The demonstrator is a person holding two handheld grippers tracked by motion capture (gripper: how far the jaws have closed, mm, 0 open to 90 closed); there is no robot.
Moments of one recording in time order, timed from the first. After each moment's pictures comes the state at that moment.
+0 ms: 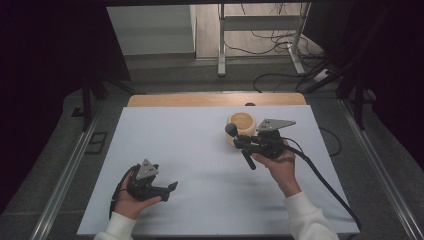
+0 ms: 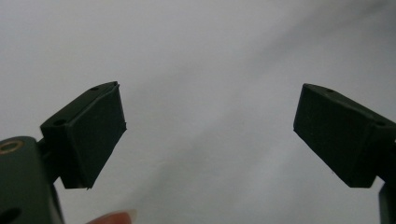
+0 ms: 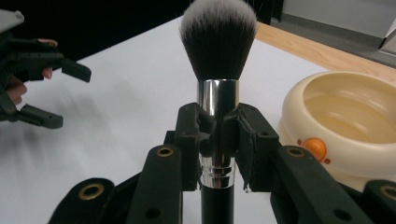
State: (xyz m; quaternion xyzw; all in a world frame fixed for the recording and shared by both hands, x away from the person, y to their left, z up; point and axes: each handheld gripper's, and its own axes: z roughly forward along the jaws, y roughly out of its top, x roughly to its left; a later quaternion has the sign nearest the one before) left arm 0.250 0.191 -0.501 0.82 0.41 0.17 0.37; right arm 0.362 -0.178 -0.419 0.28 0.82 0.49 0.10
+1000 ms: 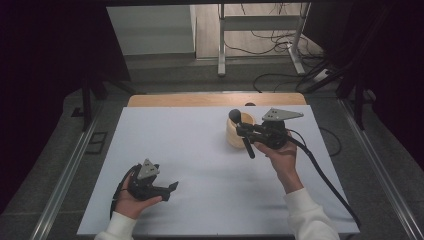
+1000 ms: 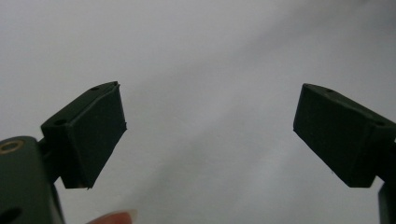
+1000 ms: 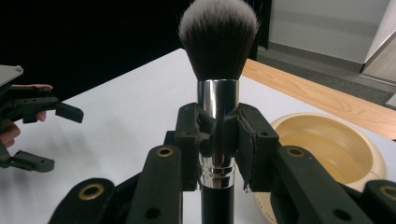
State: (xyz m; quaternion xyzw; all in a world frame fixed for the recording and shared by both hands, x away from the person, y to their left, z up) left arm 0.251 0.189 -0.501 0.82 0.41 0.17 0.37; right arm 0.376 -0.183 -0.400 0.28 0.79 0.53 0.12
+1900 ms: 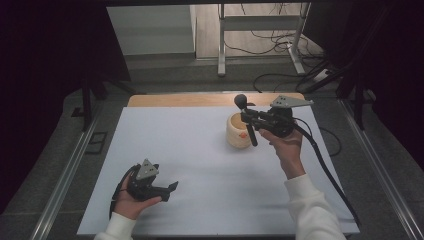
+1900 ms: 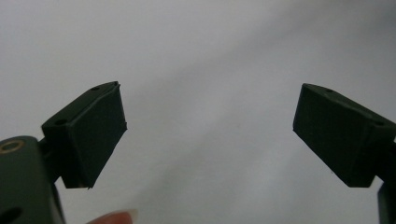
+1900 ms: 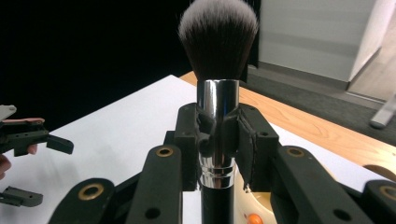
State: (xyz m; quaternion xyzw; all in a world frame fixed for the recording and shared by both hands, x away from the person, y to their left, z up) left arm 0.248 0.189 -0.496 0.82 0.40 0.17 0.38; right arm 0.390 -0.191 -0.370 0.29 0.77 0.56 0.14
